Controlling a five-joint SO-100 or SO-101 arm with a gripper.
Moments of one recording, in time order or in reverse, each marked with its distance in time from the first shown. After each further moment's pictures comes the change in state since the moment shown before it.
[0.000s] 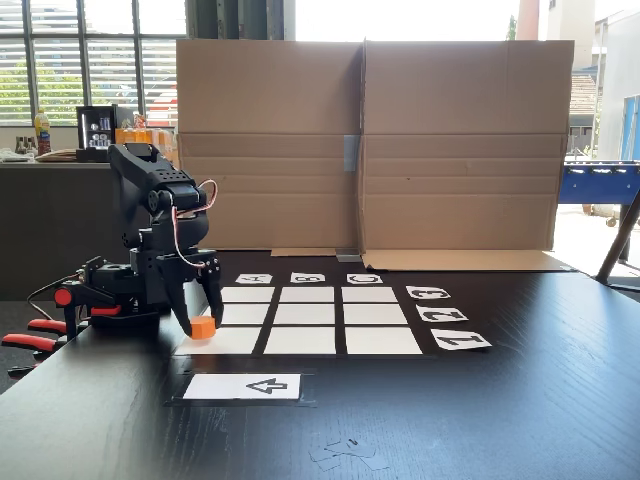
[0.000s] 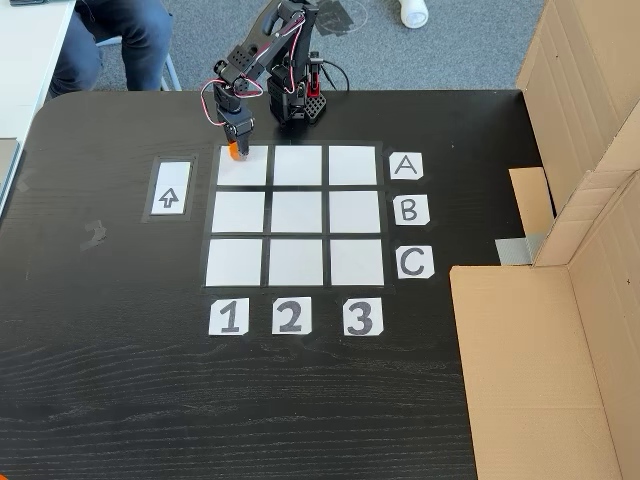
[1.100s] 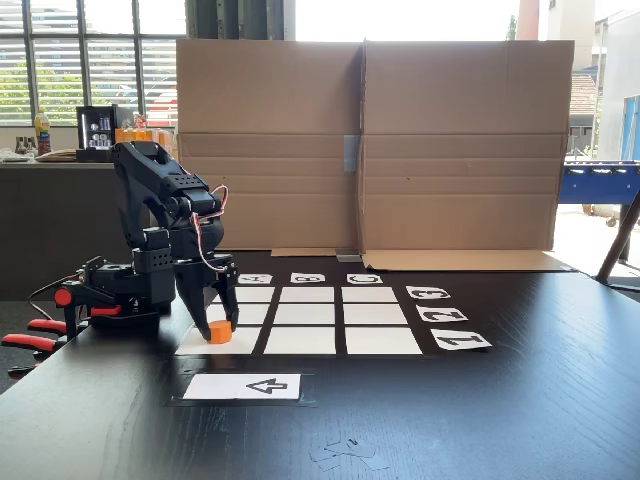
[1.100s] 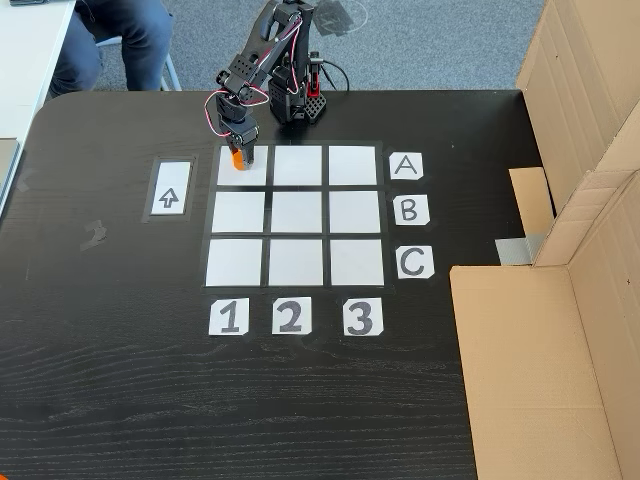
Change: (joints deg) arm -6.4 -3.9 -1.1 -2.8 -0.8
